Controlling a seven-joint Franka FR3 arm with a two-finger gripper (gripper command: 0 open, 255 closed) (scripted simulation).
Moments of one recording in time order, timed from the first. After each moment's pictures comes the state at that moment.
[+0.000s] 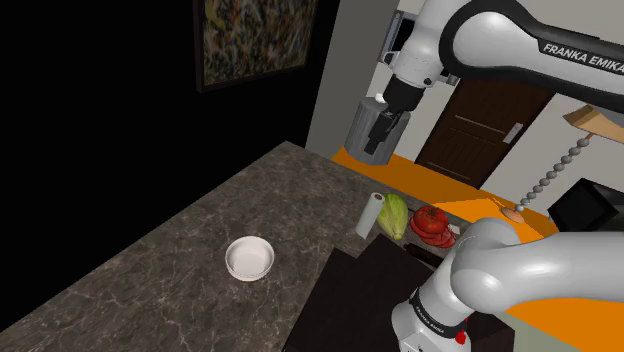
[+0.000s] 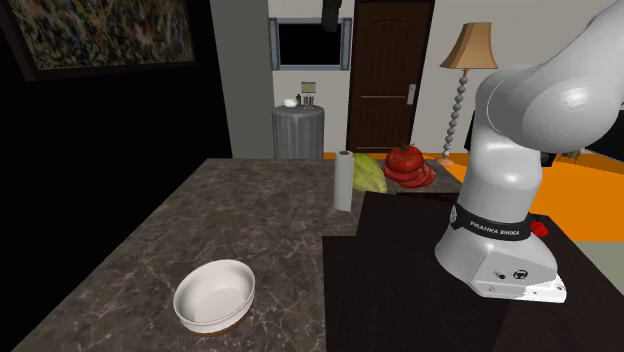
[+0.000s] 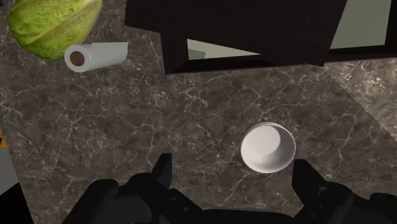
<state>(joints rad) 0.00 -0.81 0.02 -2.37 0.01 1.65 -0.16</state>
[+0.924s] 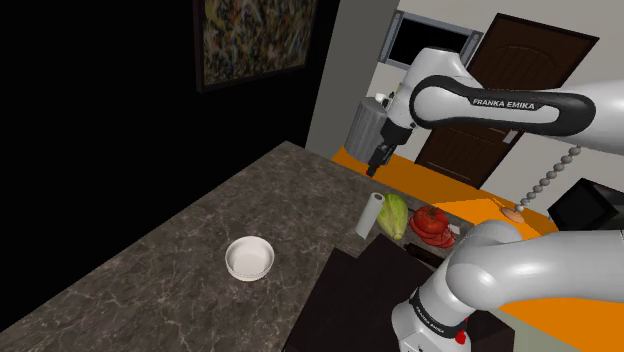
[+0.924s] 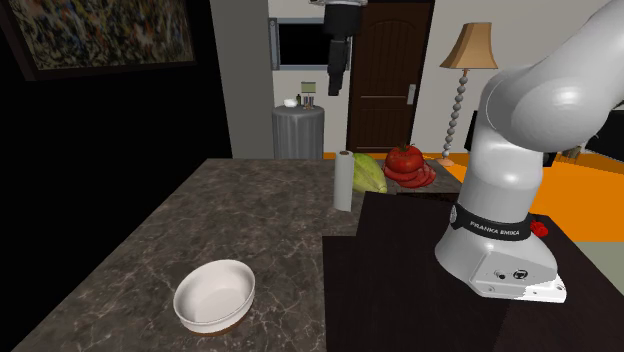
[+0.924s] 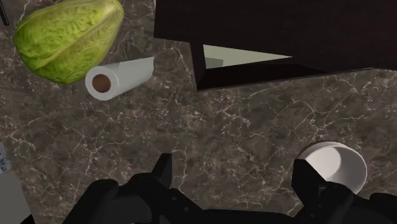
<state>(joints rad) -0.10 -0.75 -0.15 -2.62 -0.11 1.95 -0.29</state>
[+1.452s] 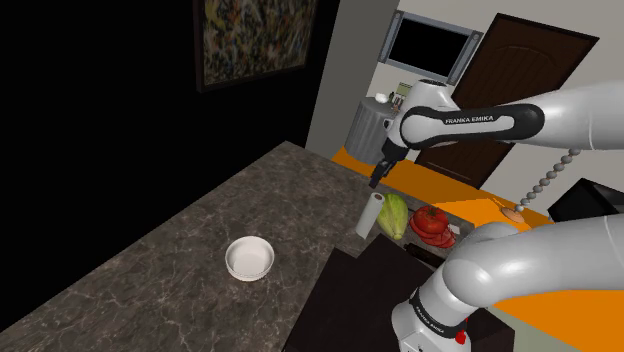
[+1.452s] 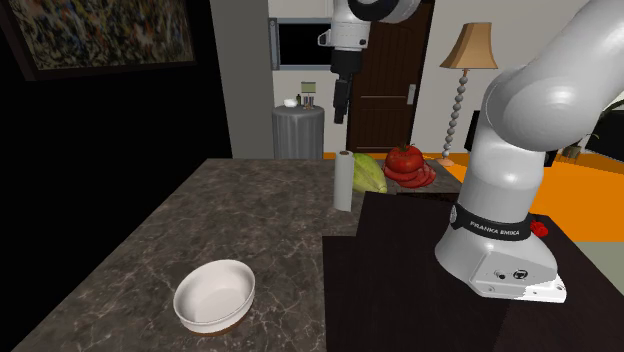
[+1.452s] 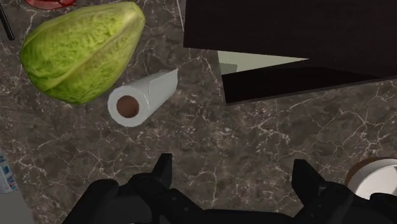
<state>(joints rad) -0.18 -0.61 -0.28 -2.71 -0.20 2.18 -0.38</state>
